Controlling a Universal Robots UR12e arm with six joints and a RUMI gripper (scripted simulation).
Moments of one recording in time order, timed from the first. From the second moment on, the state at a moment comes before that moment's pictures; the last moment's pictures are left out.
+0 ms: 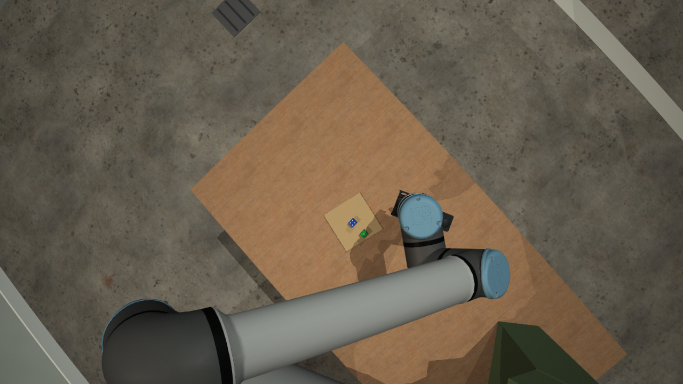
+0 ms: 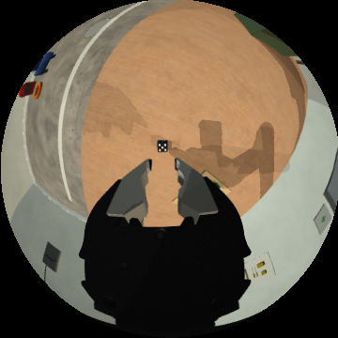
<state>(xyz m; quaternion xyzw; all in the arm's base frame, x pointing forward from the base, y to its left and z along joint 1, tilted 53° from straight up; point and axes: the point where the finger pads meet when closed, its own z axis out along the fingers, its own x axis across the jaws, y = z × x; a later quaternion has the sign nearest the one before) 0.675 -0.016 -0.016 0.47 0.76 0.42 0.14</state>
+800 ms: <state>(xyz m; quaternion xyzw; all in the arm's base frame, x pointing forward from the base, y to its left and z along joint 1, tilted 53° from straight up) 0.694 -0.002 -0.035 0.47 0.76 0.42 0.13</state>
